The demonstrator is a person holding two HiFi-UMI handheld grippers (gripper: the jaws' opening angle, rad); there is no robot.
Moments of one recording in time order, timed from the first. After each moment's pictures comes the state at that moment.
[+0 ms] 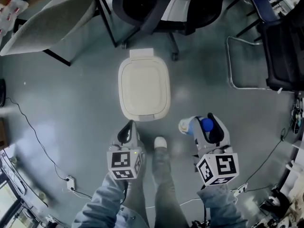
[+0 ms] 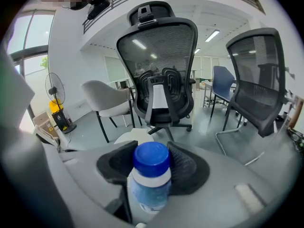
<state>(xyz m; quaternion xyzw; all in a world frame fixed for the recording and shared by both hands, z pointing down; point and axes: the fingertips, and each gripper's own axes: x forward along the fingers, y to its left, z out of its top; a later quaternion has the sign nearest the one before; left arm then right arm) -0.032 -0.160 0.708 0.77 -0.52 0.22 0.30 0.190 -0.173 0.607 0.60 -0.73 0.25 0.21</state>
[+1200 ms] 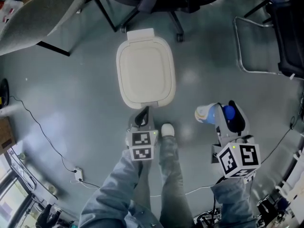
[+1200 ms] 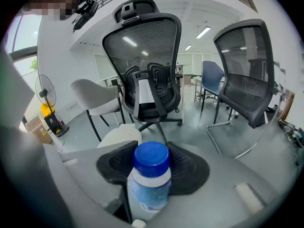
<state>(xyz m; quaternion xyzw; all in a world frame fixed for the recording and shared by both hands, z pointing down) 0.014 -0.140 0.799 0.77 -0.47 0.31 0.31 0.242 -0.163 0.633 0.63 -0.69 0.28 0.21</state>
